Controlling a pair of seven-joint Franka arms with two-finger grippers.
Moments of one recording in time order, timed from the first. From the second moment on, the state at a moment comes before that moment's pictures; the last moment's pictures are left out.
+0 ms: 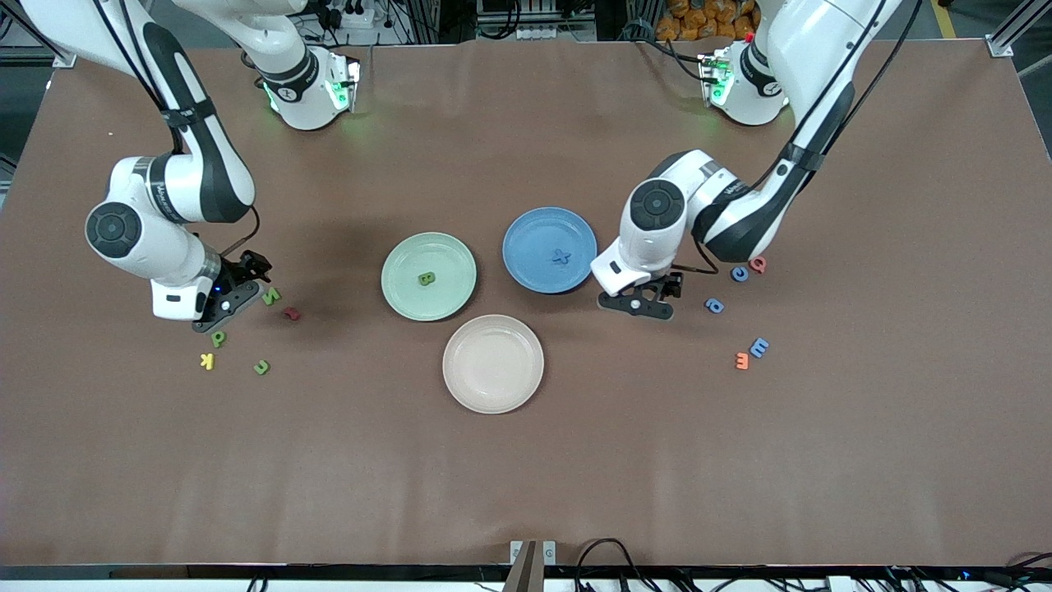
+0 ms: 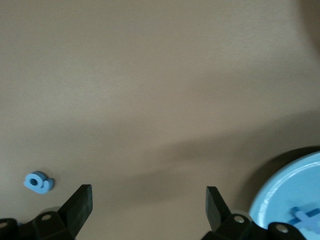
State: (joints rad) left arm -0.15 0.49 -0.48 -1.92 0.38 2.26 -0.58; right arm -0.05 0.22 0.04 -2.23 -0.09 2.35 -0.65
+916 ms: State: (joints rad) left arm 0.13 0.45 -0.50 -2.07 0.38 2.42 -0.19; right arm -0.09 0.28 0.05 -2.34 -0.10 2.56 -0.65
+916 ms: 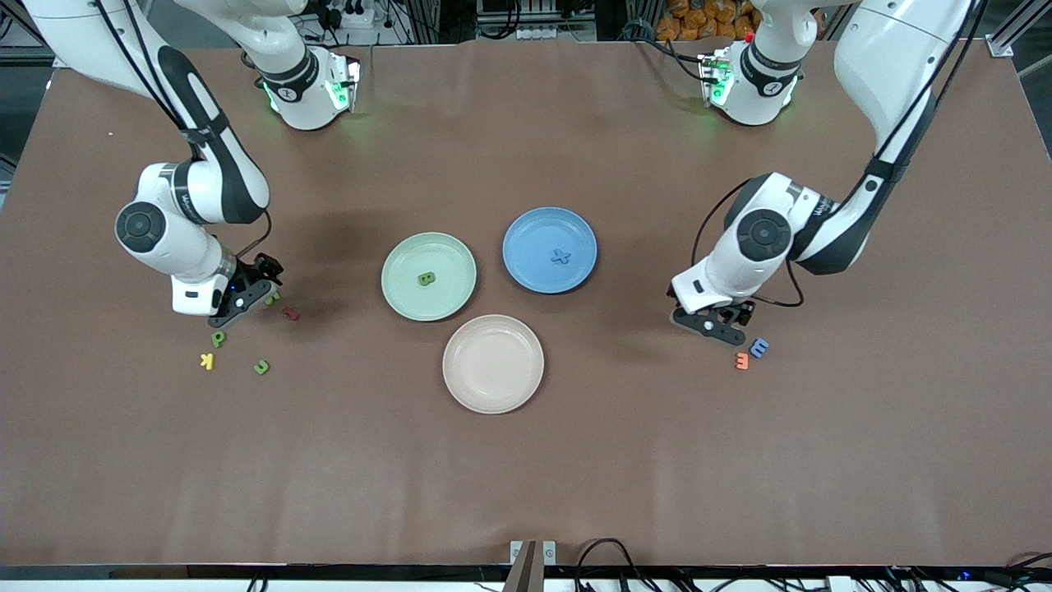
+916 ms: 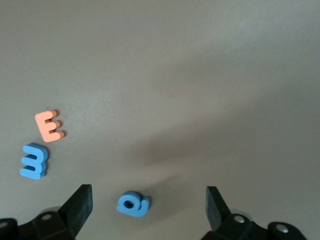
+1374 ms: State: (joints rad) left arm 0.16 0.45 -0.52 -2.12 0.38 2.46 -0.16; right arm -0.09 0.27 0.06 -2.41 -0.10 2.61 -0.65
